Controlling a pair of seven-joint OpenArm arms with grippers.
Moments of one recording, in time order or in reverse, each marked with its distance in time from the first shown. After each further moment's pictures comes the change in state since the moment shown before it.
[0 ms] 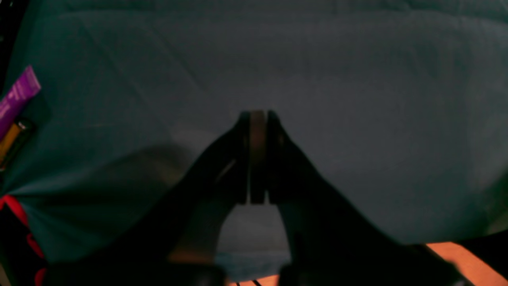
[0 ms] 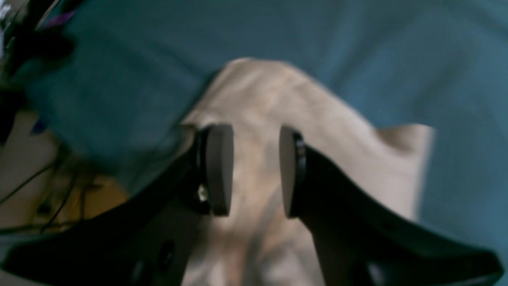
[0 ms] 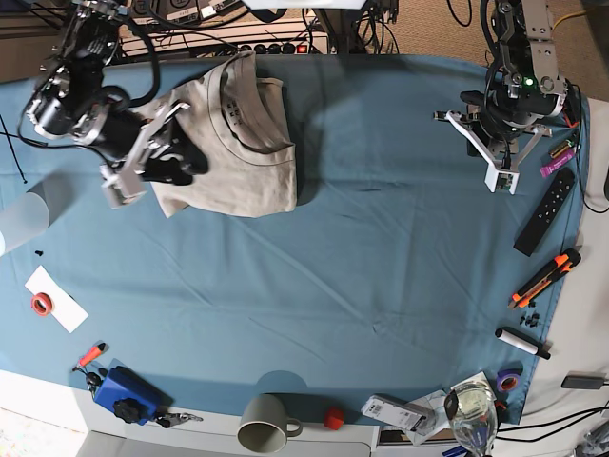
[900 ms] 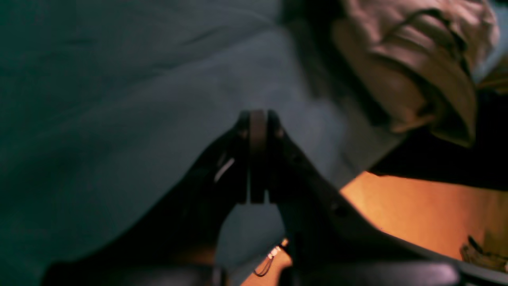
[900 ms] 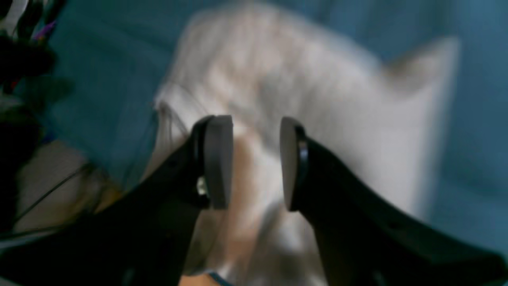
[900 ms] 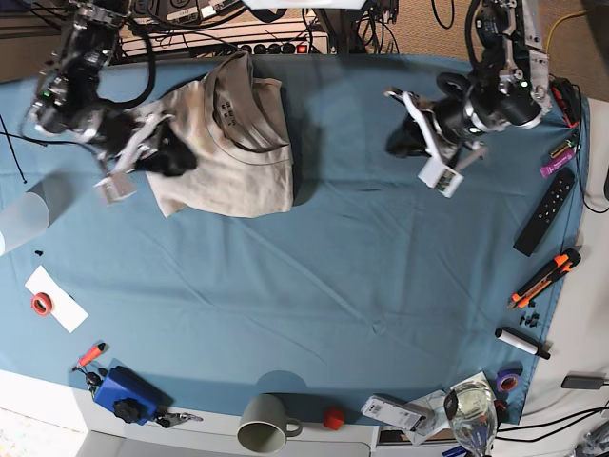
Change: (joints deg) left arm -2.3 0.6 7.9 0.0 -21.2 -17.6 0.0; right arm 0.6 0.0 4.7 -5.5 1.9 -0.1 1.0
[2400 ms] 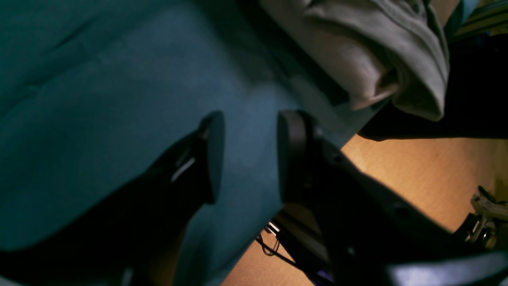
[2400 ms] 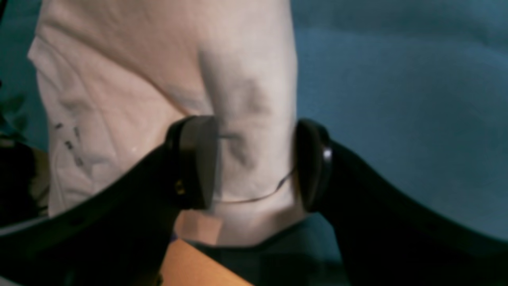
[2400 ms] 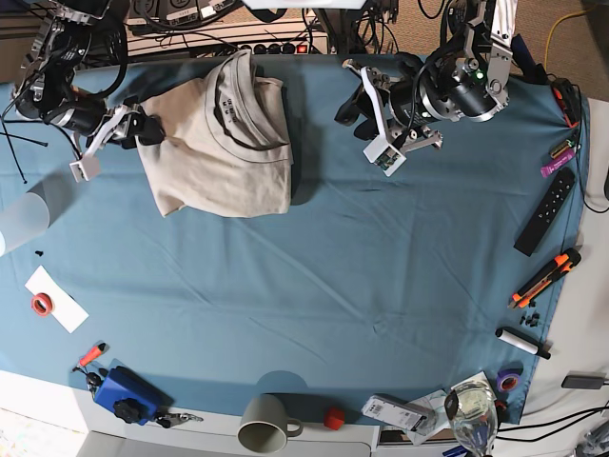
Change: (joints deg) left arm 0.0 -0.1 12.5 0.0 7.7 1.8 -1.4; right arm -1.2 4.9 2.2 -18.9 -1.2 0.1 -1.8
